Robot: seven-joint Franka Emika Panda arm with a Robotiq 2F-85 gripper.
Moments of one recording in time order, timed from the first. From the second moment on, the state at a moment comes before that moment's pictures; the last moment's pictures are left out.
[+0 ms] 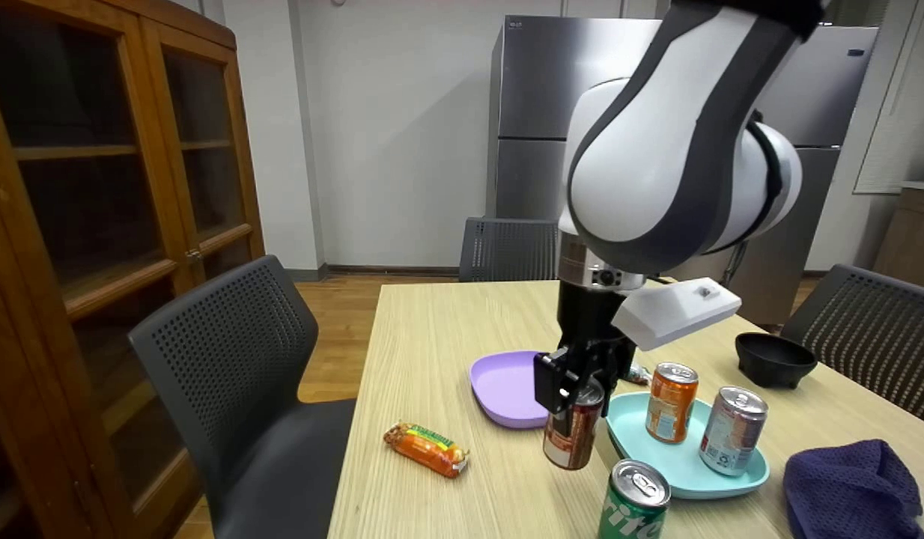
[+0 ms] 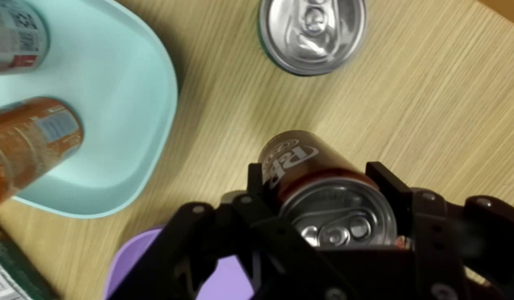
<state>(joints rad) 0.27 0.26 0.18 -2.54 -0.13 2.78 -0.03</state>
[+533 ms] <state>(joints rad) 0.14 0.22 0.13 -2.59 -0.05 2.85 -0.03</state>
